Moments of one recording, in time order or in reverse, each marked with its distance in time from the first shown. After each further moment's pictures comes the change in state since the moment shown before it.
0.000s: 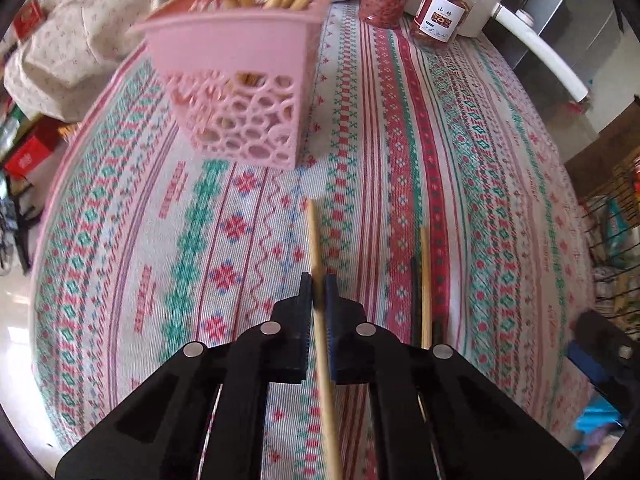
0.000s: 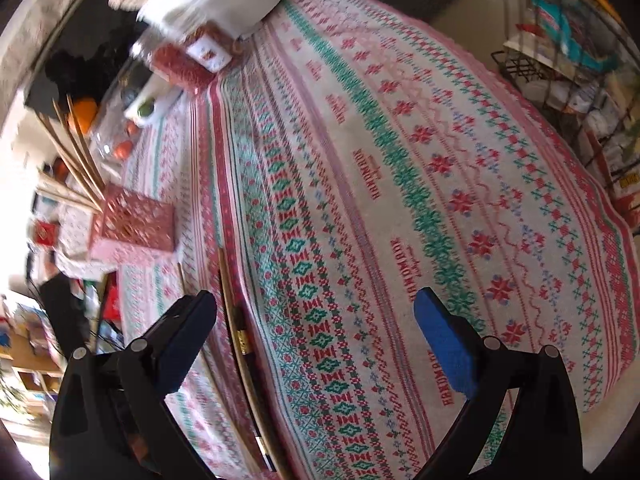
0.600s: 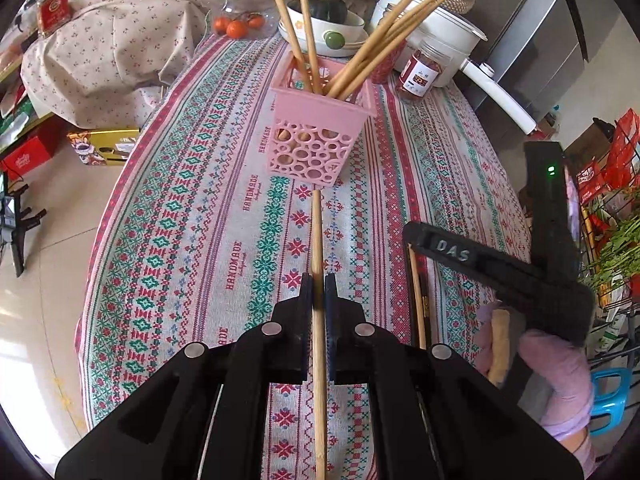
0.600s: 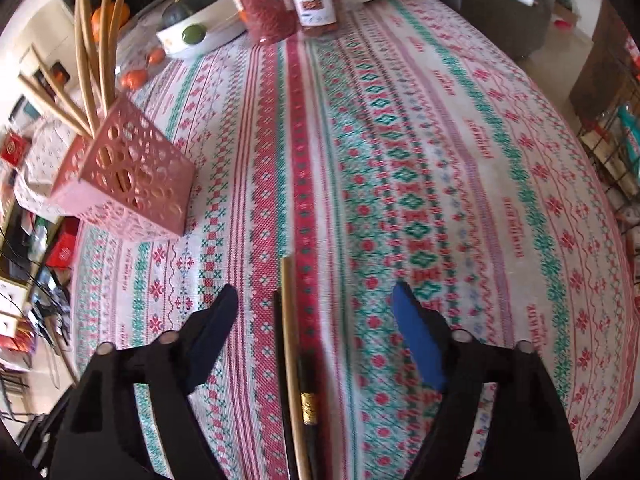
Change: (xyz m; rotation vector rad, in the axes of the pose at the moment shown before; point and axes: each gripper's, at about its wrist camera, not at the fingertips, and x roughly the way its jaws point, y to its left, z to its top) left arm -0.088 0.056 -0.031 -0.002 -0.129 -0.108; right arm 0.068 0.100 -0.008 -0.287 -0.049 -0.171
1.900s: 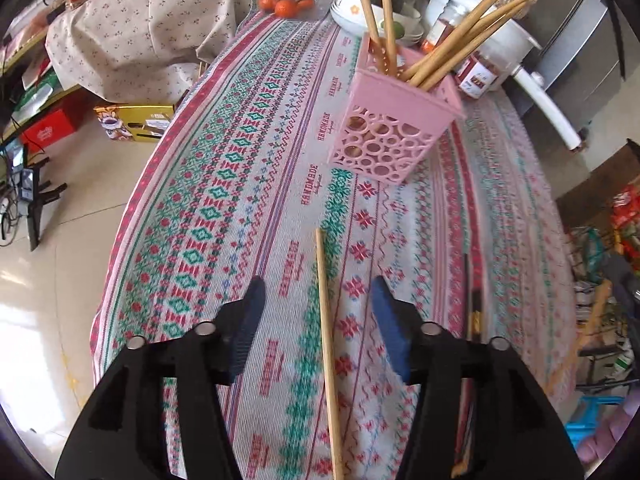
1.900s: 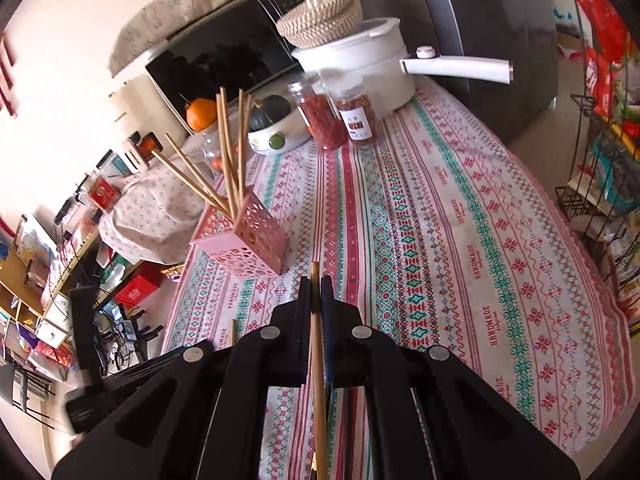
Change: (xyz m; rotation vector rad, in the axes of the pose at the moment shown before) left arm 0.033 0.032 0.009 -0.074 0.040 0.106; right arm -0.132 -0.024 -0.040 0.003 -0.322 0.264
